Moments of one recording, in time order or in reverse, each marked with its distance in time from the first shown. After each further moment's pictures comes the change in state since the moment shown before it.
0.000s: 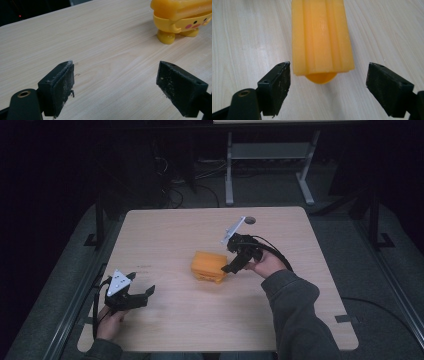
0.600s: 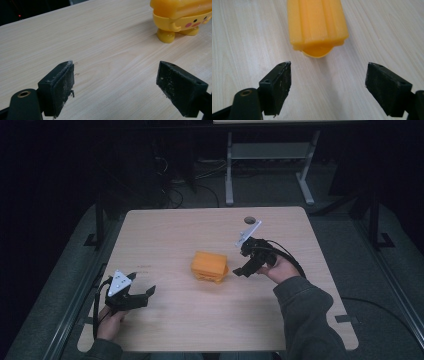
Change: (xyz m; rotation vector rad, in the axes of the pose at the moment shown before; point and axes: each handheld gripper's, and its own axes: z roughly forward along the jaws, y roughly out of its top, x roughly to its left) left arm -0.001 0.000 0.001 0.010 -0.002 0.004; right arm -0.001 -0.036 -0.015 -0.010 -0.019 0.060
